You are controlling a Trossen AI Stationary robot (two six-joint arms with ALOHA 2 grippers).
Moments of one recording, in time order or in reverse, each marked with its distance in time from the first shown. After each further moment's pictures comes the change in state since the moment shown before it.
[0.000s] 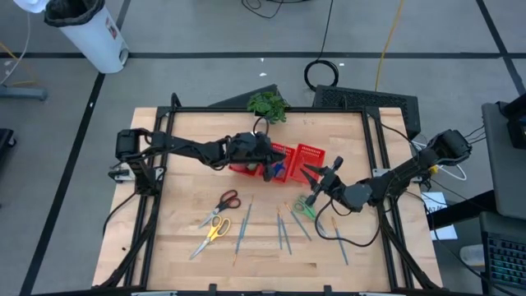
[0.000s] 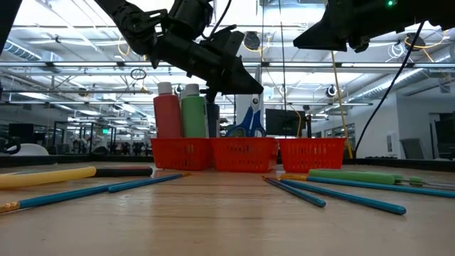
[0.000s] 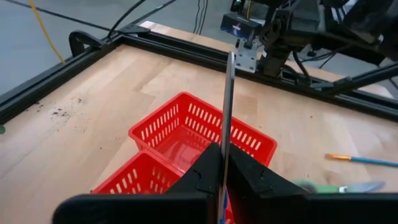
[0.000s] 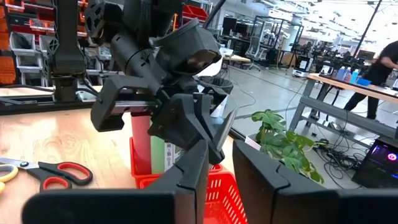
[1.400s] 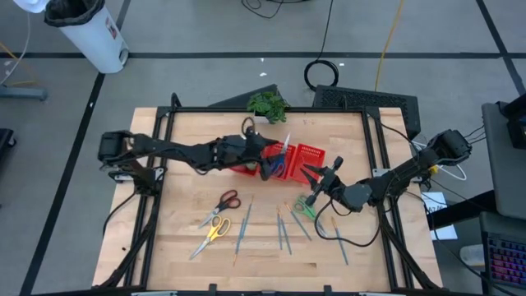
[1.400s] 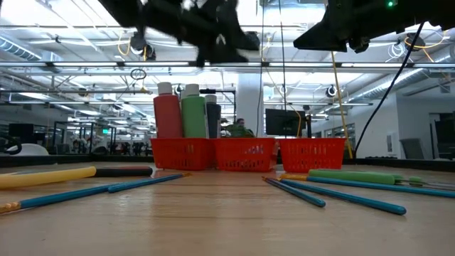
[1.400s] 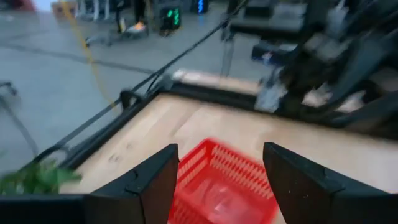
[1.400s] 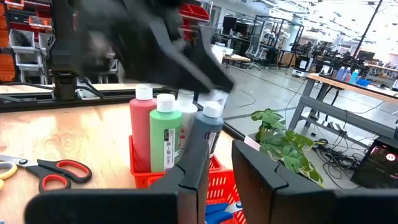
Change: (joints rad) left arm -0.097 -0.179 -0.002 -0.033 -0.254 0.107; right arm 0.002 0.000 0.000 -0.010 0.000 0.000
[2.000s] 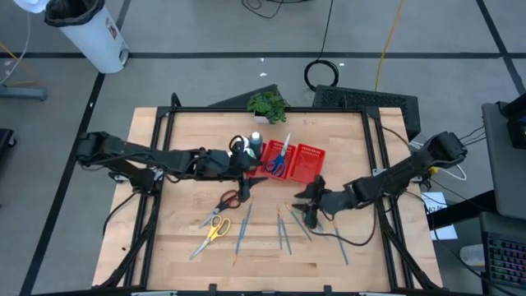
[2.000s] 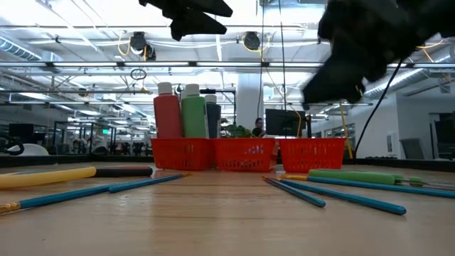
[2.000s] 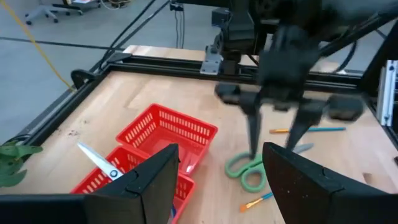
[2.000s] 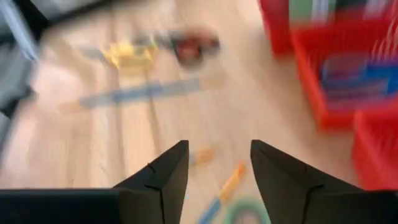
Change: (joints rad) left arm -0.168 -0.205 0.001 -0.368 0.003 -0.033; right arm -0.047 0.099 0.097 -0.546 -0.678 0.674
